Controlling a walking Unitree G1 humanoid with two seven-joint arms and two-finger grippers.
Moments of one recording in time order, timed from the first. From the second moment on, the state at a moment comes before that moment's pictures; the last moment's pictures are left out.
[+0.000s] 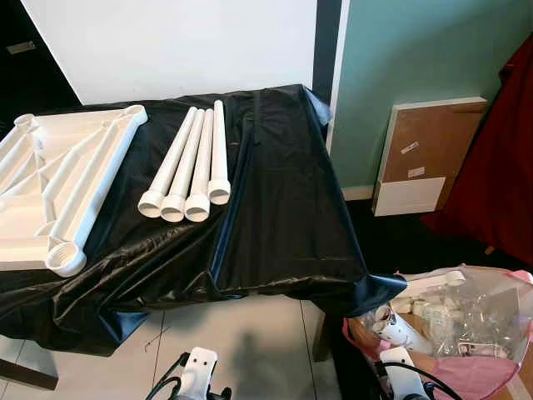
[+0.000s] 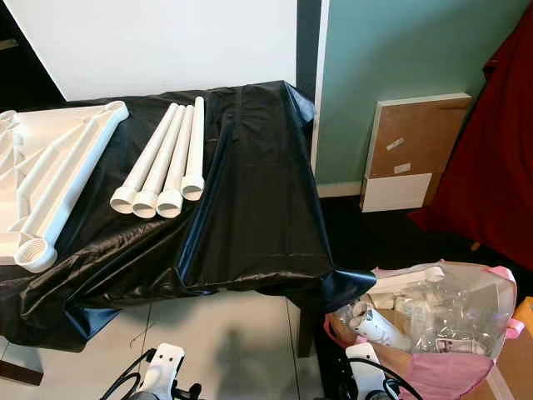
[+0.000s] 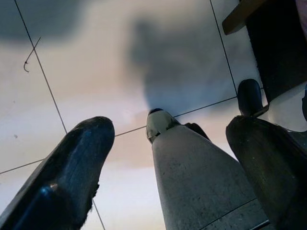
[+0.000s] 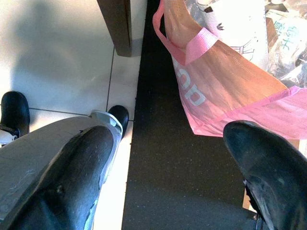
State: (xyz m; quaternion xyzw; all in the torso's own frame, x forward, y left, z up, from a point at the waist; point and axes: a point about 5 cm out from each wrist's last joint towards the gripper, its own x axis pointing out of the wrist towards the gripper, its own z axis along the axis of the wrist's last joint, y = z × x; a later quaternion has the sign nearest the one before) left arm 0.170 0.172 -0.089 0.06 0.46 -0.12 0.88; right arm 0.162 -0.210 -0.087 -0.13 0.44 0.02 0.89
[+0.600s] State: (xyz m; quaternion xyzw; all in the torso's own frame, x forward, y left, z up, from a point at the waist) left arm 0.169 0.175 -0.089 0.04 0.46 -0.10 0.88; right arm 0.159 -0.211 -0.088 -0.13 0.45 0.02 0.89
